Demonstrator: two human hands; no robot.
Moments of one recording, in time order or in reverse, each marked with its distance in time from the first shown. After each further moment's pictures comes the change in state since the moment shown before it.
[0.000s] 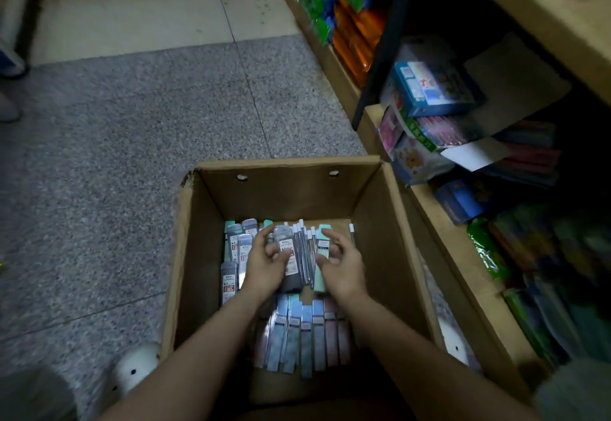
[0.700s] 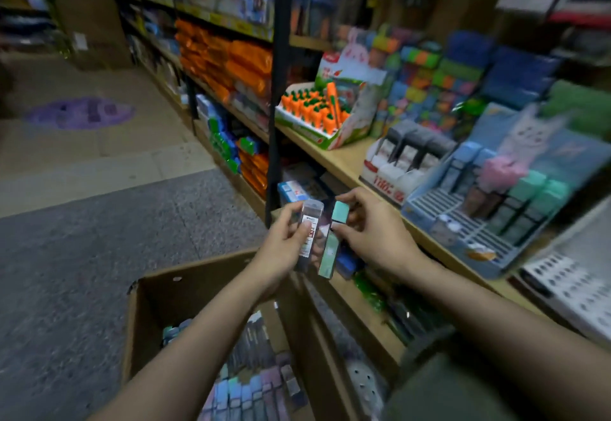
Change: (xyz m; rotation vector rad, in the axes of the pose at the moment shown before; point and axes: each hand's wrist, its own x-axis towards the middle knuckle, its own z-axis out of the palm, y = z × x) left_hand -0.155 0.238 0.101 -0.006 -0.593 0.510; right_hand -0.164 -0.216 -0.229 -0.531 0.335 -0.654
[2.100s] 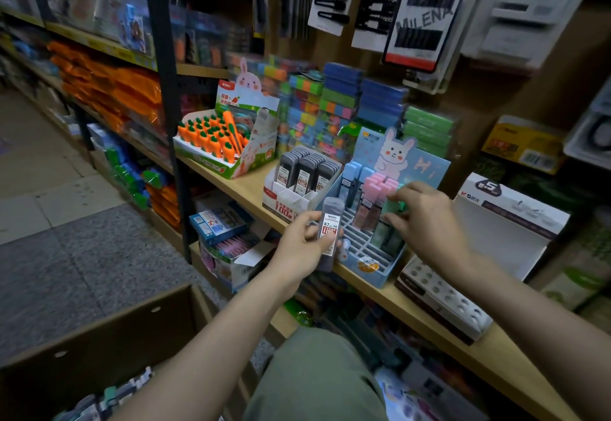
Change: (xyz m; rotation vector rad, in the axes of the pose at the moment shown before) left_hand 0.042 0.041 0.161 -0.091 -0.240 -0.068; right_hand -0.033 0.085 -0.179 -0.626 0.323 0.021
